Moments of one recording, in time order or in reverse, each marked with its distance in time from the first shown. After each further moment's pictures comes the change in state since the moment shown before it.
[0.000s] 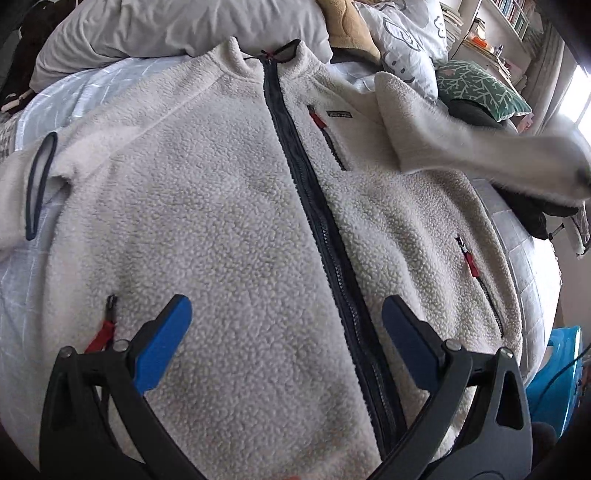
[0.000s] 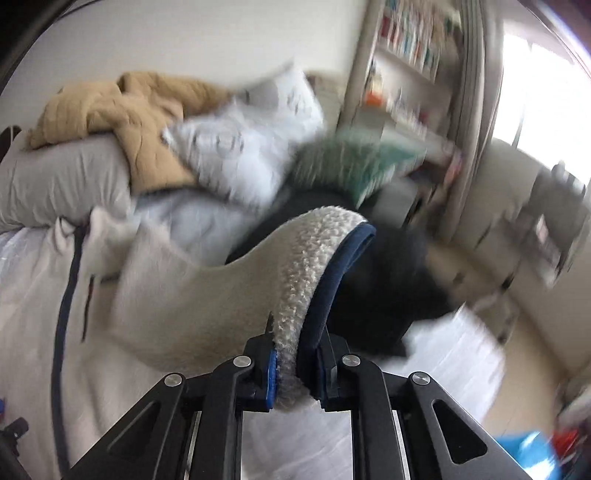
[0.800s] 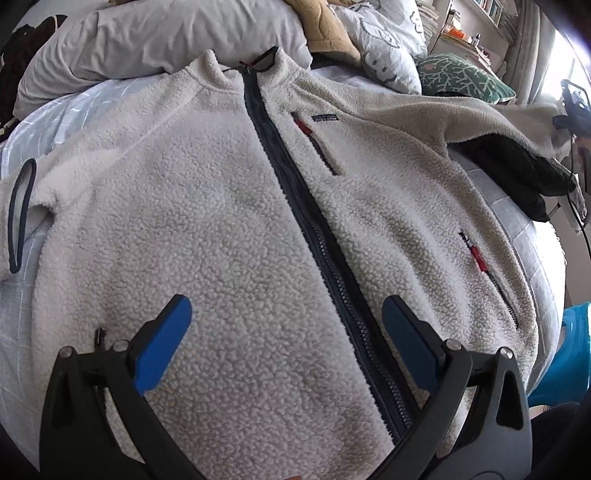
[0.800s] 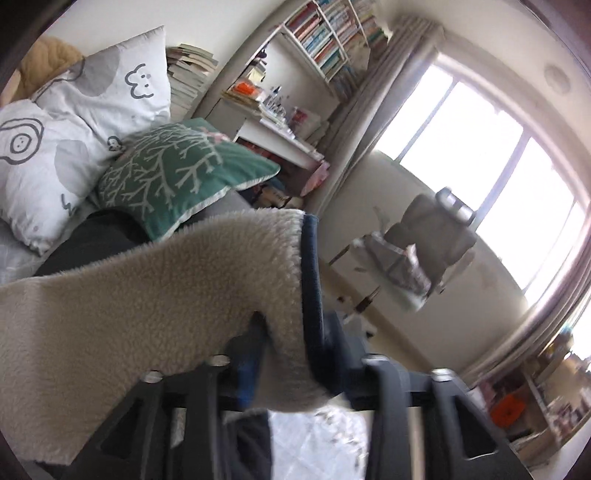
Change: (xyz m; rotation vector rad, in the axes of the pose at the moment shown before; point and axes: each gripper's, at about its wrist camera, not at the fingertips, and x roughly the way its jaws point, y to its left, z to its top) left arm 0.015 -0.001 0.003 0.093 -0.052 -0.013; right arm 0.181 -0.121 0.111 -0.016 0.098 -0.594
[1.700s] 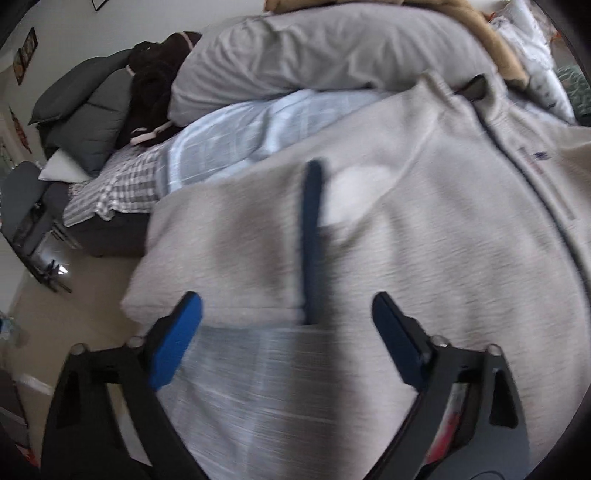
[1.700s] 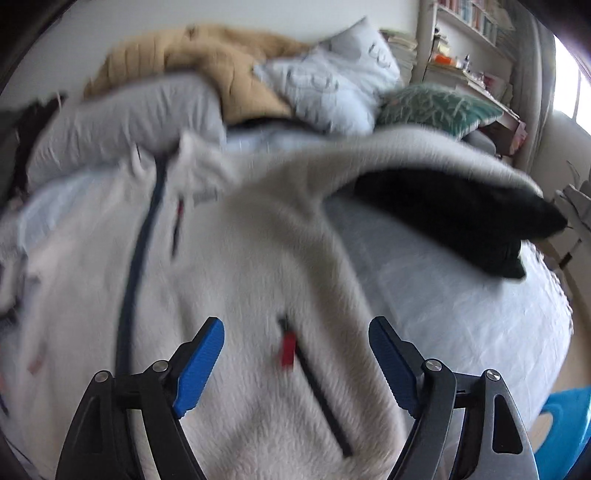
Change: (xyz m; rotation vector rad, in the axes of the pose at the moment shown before) left arm -0.030 0.194 -0.001 -0.070 -0.092 0.613; right arm -0.258 0.123 -0.238 -0.127 0.134 0.838
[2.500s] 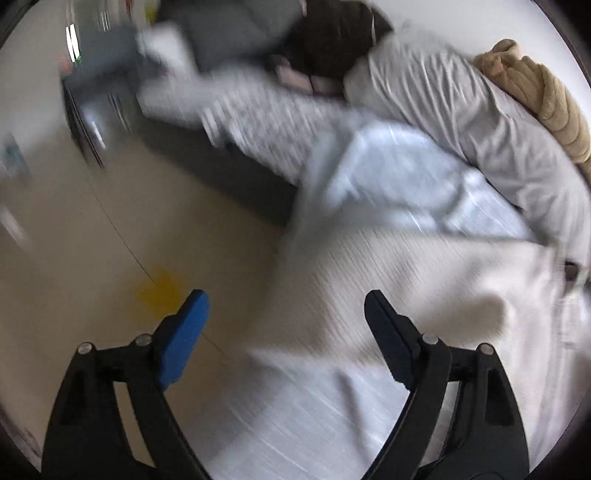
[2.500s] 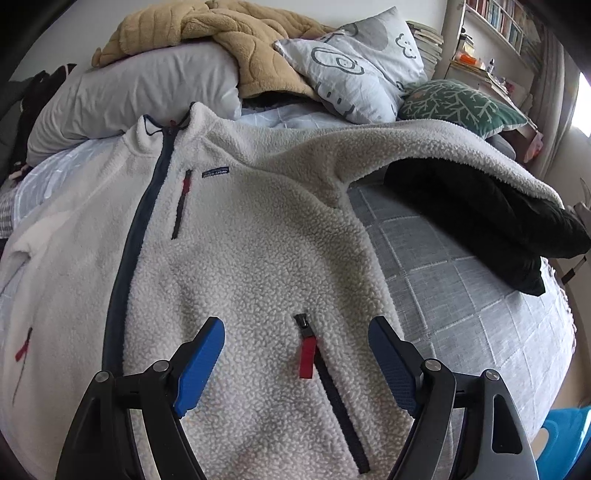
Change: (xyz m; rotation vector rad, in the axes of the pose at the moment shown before) left arm 0.022 0.235 -0.006 -0.628 0.166 -0.035; right arm 0.025 0.015 0.018 -0.059 0.016 0.030
